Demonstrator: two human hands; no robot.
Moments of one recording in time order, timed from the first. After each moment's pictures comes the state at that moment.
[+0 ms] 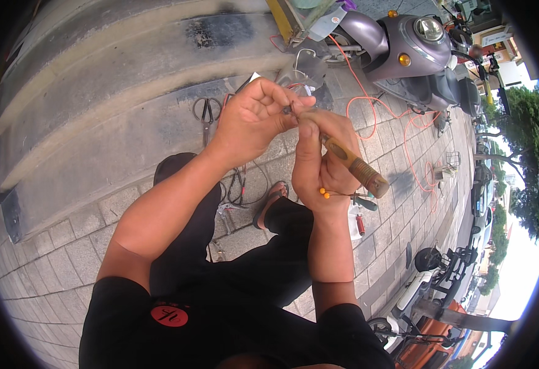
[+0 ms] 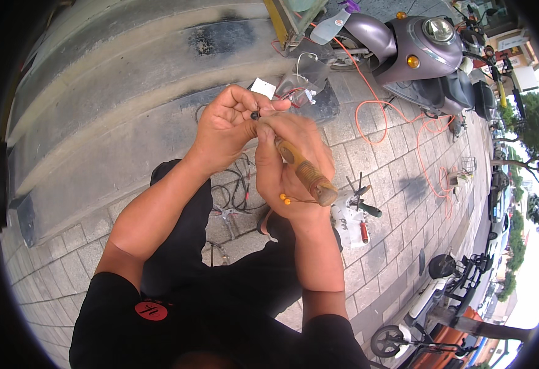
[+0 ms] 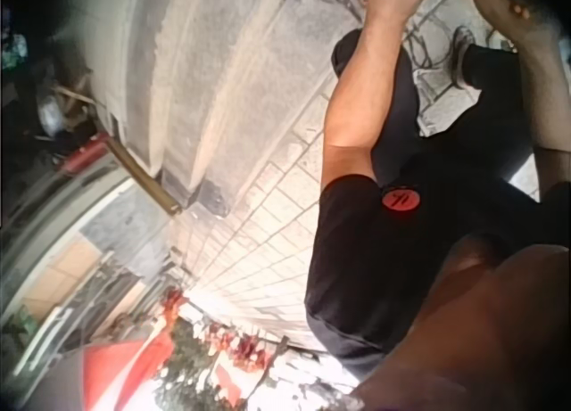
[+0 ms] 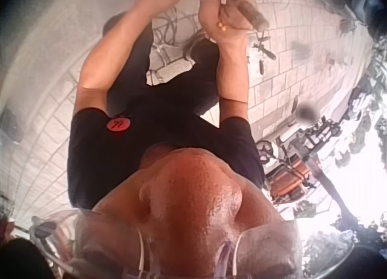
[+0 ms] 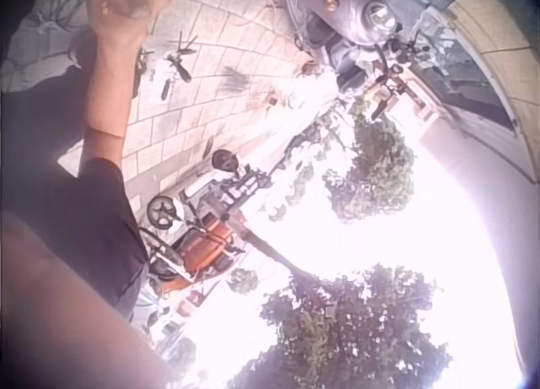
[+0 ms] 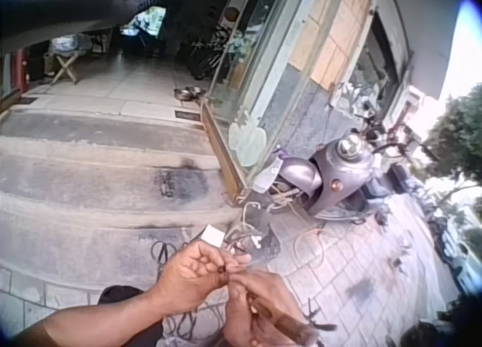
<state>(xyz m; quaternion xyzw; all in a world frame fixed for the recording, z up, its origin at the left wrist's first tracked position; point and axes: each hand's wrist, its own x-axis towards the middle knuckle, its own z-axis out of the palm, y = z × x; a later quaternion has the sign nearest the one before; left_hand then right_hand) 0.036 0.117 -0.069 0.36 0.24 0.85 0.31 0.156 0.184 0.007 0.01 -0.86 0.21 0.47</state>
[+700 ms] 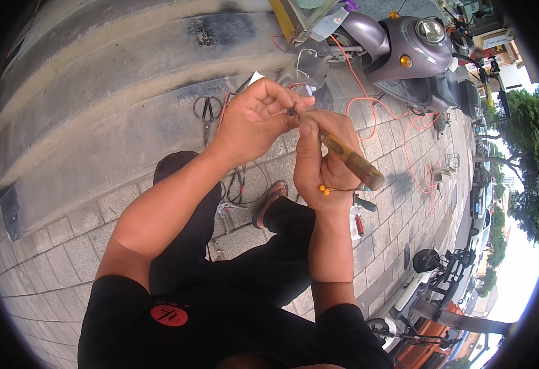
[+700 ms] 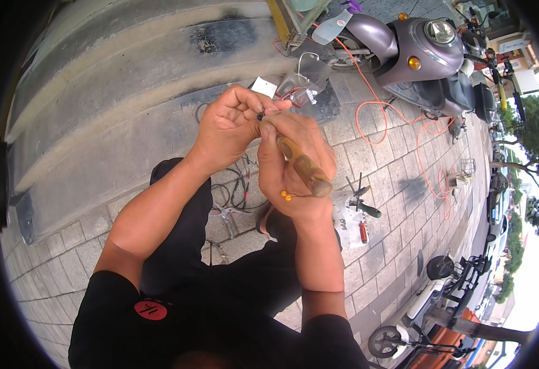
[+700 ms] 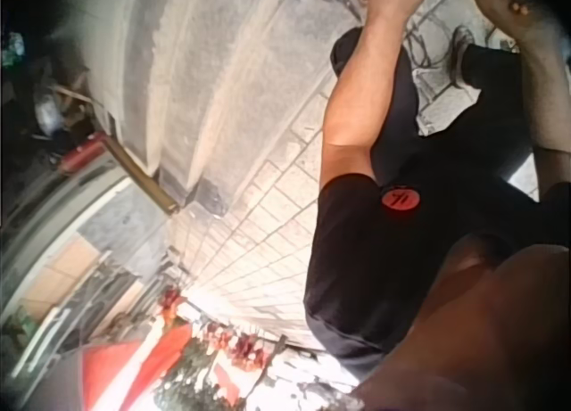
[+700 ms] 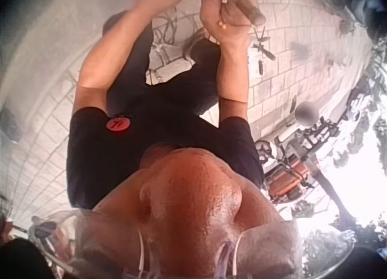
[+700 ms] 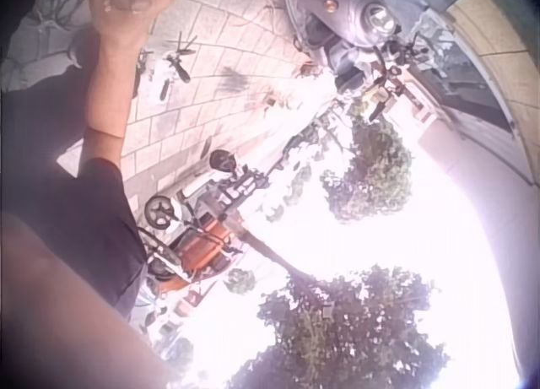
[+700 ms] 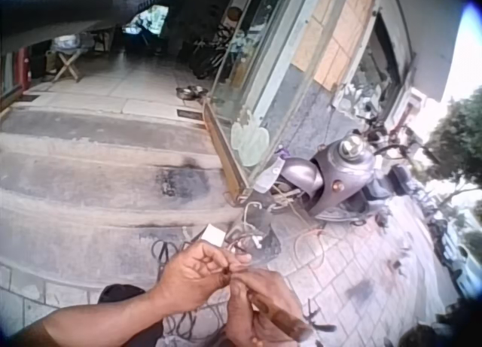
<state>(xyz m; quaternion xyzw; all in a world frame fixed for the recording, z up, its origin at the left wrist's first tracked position) 0.035 0.117 -0.074 0.36 0.25 0.85 0.30 0.155 0.188 0.005 0.02 -0.87 0.20 0.46</state>
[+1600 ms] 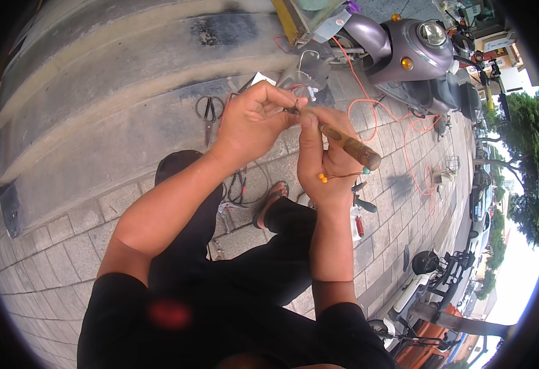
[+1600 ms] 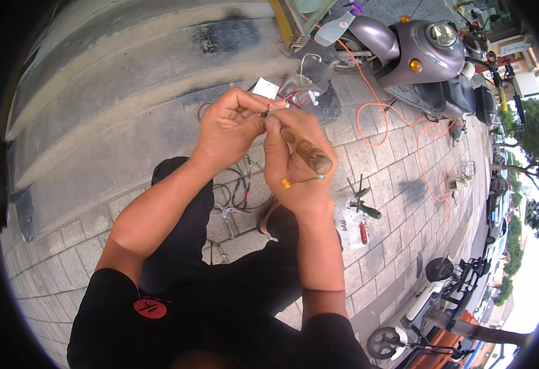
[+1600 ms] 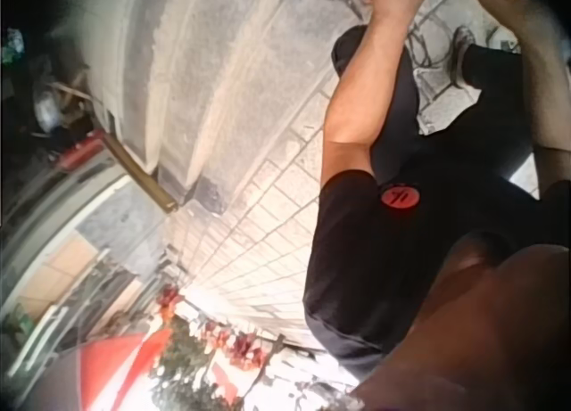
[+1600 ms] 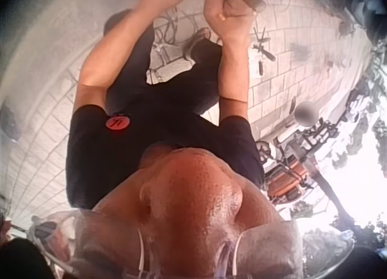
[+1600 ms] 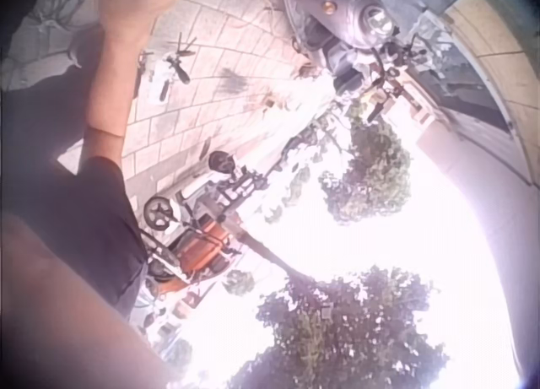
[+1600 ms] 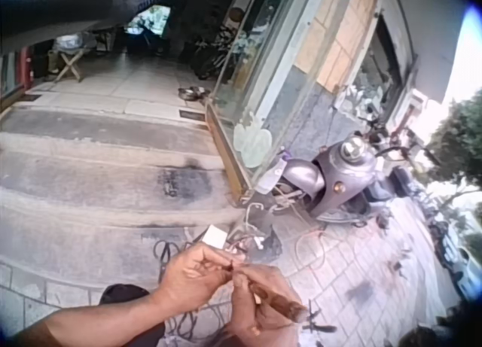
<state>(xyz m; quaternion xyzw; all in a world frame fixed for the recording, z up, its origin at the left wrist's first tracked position) 0.038 0.115 -0.074 0.35 0.36 0.84 0.21 0.152 0.184 0.006 -0.01 -0.86 0.26 0.44</state>
